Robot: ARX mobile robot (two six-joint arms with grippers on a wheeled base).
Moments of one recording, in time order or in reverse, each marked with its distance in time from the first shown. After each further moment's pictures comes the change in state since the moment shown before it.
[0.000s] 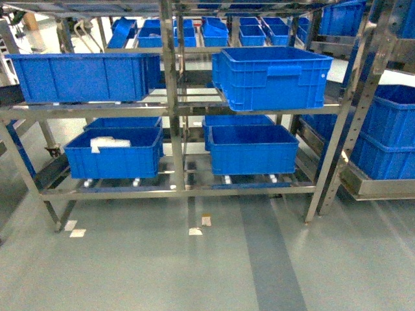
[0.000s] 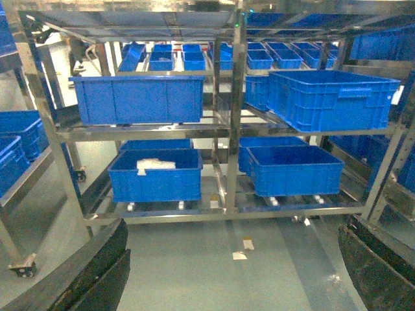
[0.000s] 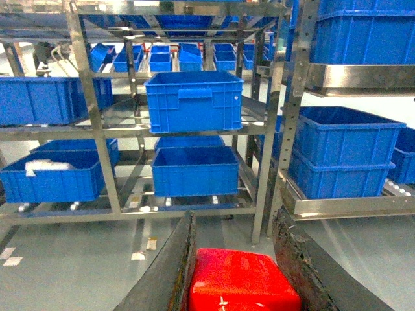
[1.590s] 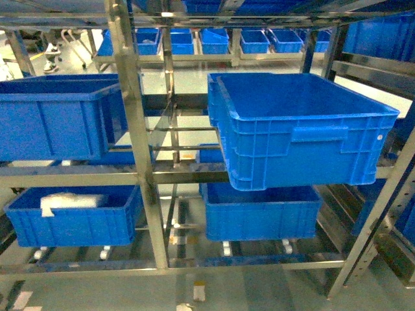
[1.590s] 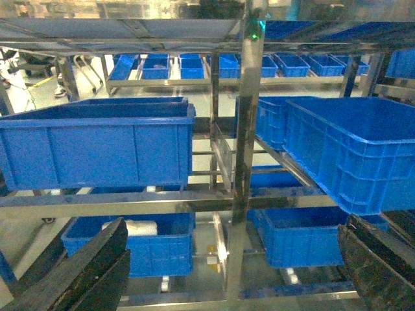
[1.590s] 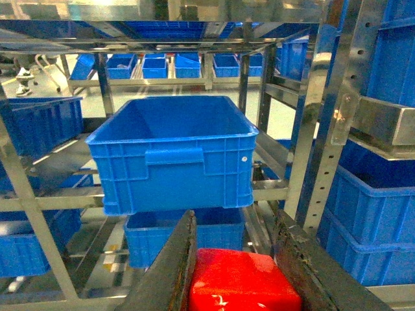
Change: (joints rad) left arm 0.000 0.000 0.000 0.003 -0.001 0.000; right arm 0.000 0.000 0.000 0.002 0.000 0.000
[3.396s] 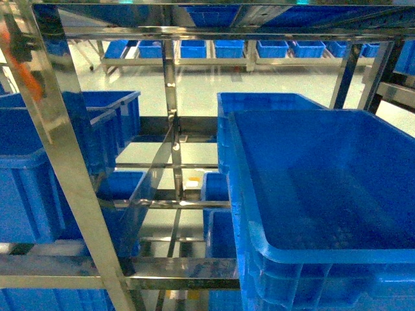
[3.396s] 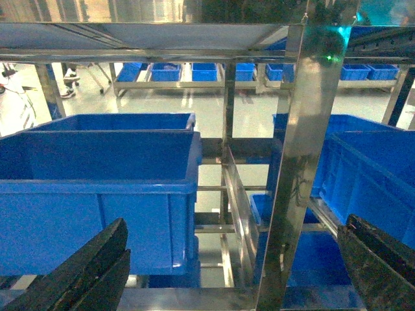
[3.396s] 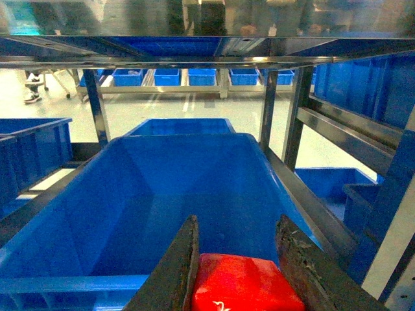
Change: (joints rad) left arm 0.001 0.000 0.000 -0.003 0.000 0.000; right arm 0.000 0.000 0.000 -0.001 0.000 0.000
